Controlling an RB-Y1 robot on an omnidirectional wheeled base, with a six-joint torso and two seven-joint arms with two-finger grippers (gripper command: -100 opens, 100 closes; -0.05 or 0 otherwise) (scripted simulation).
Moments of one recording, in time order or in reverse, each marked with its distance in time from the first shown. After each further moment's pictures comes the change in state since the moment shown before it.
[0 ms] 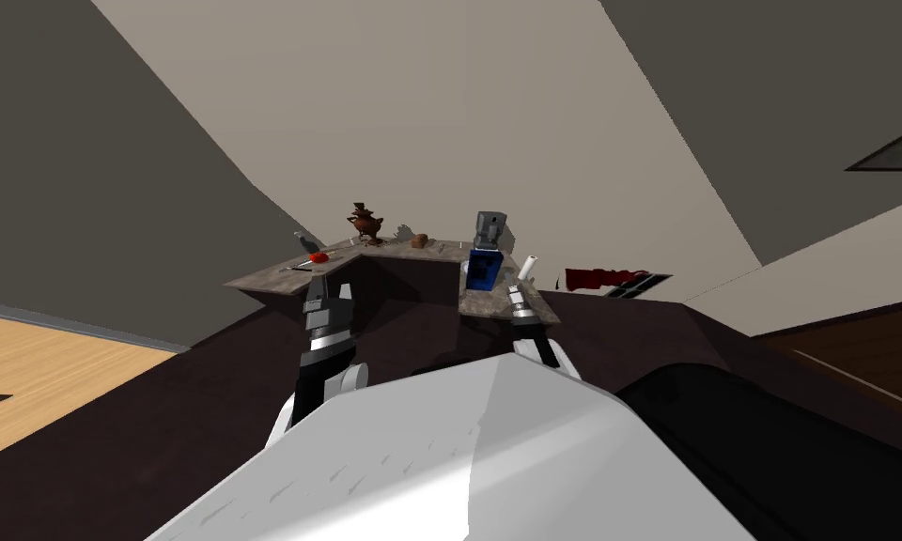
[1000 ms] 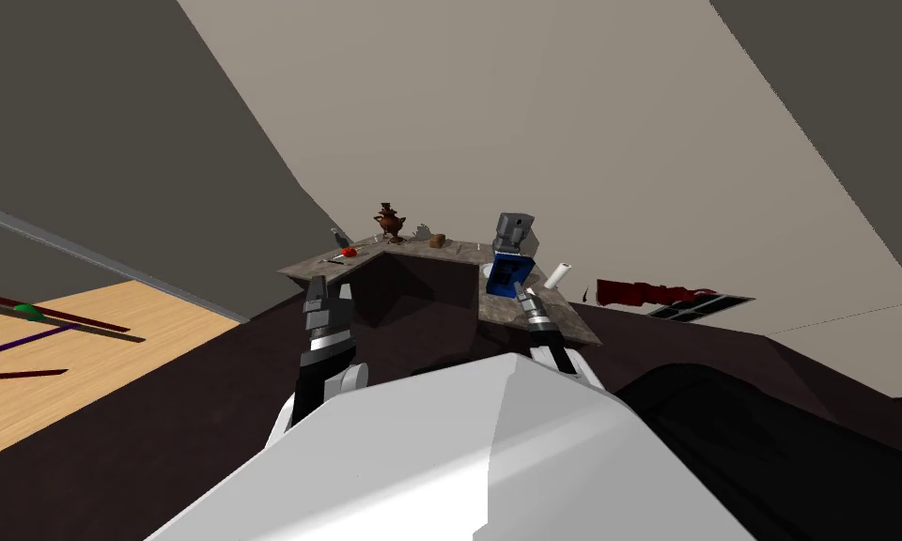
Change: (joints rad) left arm 0.000 0.000 0.000 0.000 0.000 0.000 0.000; right arm 0.052 -0.016 -0.158 0.074 0.066 0.032 0.244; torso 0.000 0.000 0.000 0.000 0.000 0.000
